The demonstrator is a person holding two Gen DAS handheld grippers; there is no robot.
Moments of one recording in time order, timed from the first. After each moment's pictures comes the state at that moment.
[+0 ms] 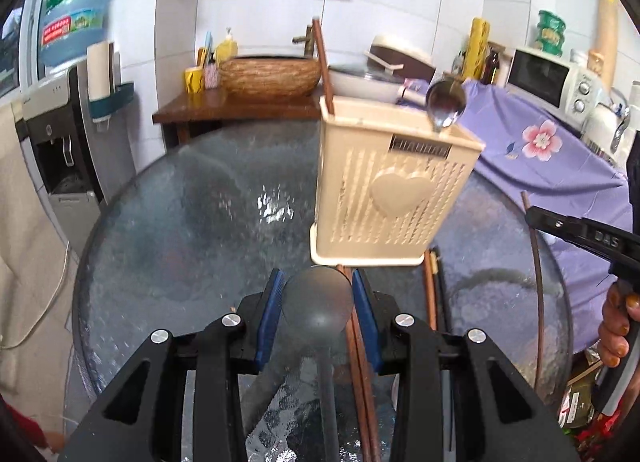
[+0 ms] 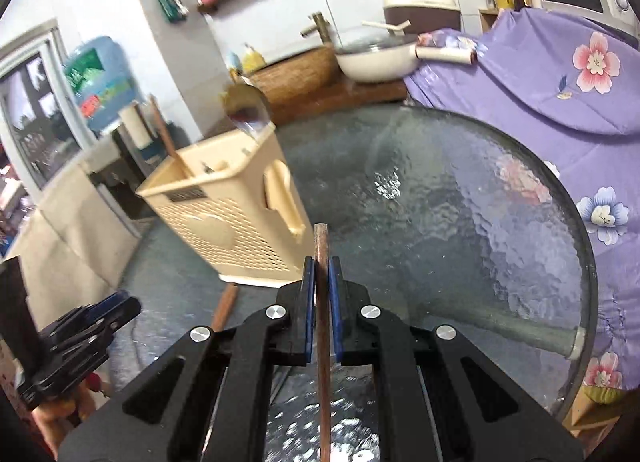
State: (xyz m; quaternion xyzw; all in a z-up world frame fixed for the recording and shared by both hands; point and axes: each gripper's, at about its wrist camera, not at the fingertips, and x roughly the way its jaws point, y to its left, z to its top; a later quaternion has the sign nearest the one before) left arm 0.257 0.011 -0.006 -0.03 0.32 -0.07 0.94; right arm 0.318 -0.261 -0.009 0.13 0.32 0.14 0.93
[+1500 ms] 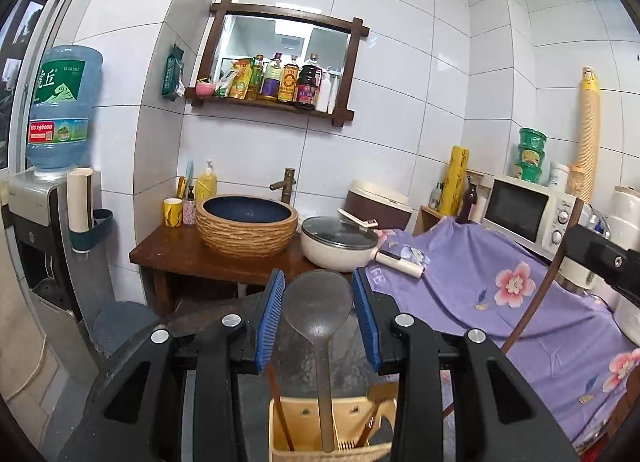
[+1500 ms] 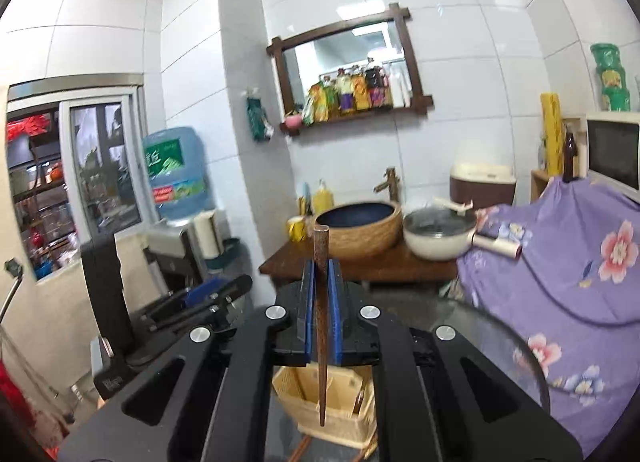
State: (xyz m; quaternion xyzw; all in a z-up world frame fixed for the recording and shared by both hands) left arm 0.344 -0.010 0.184 -0.08 0.13 -0.09 0.98; right arm 0.310 -0.212 0.235 0.08 0.11 0.18 0.97
